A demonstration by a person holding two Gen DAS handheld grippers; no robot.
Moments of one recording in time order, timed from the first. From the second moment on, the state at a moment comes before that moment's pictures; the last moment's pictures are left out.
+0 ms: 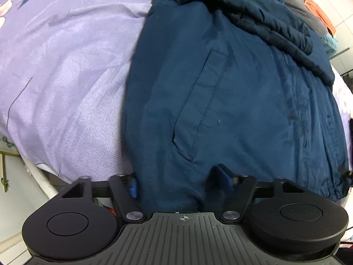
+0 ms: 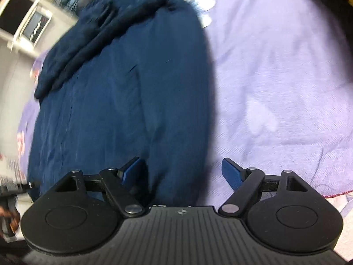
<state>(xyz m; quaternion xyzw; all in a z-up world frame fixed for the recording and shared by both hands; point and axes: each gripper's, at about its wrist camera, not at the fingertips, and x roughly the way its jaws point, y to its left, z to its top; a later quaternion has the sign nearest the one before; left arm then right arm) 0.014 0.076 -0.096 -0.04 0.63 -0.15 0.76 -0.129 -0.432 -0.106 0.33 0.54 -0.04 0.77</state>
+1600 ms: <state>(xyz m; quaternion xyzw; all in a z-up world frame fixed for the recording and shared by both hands) 0.415 -0.064 -0.027 -0.11 0.53 -0.18 0.82 0.232 -0.581 -0.053 0.58 0.33 -0.04 0.74</state>
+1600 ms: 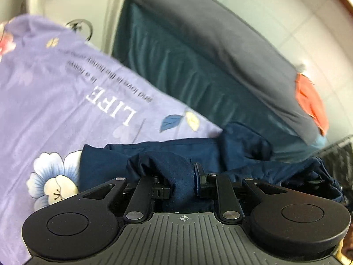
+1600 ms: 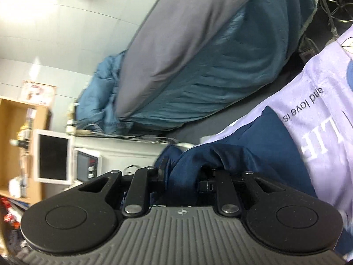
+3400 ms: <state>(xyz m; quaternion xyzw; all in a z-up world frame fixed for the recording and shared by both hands) 0.223 -0.090 -0.039 0.12 0.40 -0.13 0.90 0.274 -0.334 -0.026 0.17 0.47 -0.01 0.87</state>
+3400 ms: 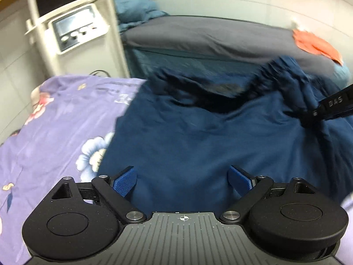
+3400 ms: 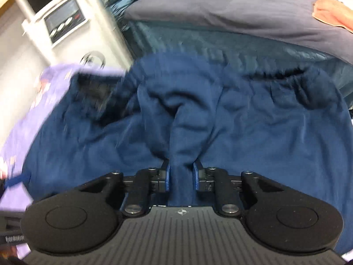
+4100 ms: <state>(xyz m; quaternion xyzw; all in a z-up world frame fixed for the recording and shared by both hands) 0.265 -0.119 -0.033 0.09 0.38 -0.16 0.91 0.248 -0.354 -0.021 0.14 0.41 -0.06 0.90</state>
